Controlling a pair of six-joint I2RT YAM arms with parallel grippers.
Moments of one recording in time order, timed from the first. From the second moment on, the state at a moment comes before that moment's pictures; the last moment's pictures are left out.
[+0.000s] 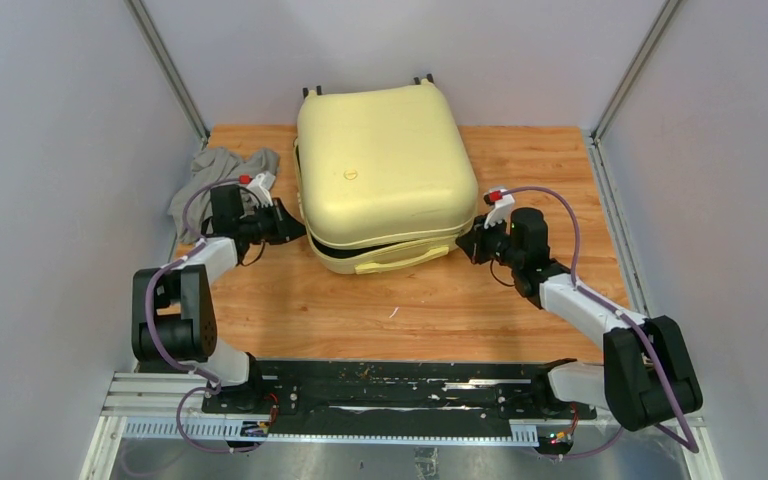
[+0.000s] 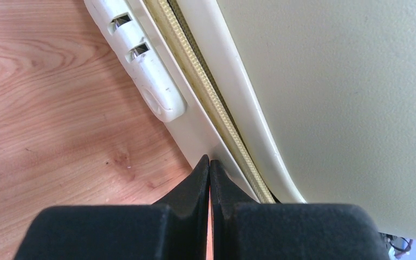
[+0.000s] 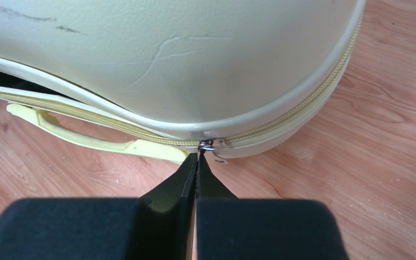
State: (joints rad) left arm 0.11 1.51 0.74 0.11 0.78 -0.23; right arm 0.30 1.22 0.54 0.28 -0.36 0.14
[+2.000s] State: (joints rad) left arm 0.03 1.50 0.75 0.16 0.77 -0.28; right arm 0.17 1.20 0.60 0.18 -0.34 0.06
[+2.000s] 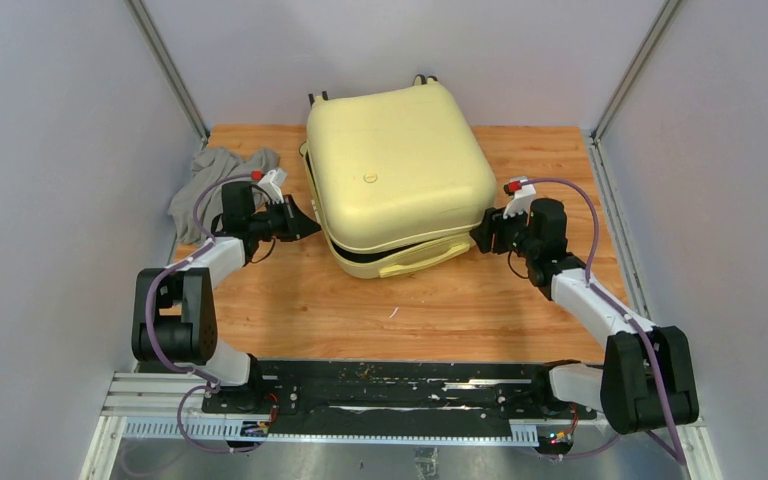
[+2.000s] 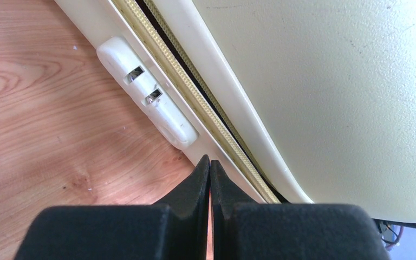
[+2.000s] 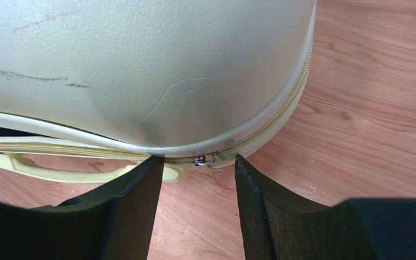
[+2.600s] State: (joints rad) left arm 0.03 1.50 0.75 0.16 0.77 -0.28; right arm 0.17 1.08 0.57 0.14 -0.34 0.06
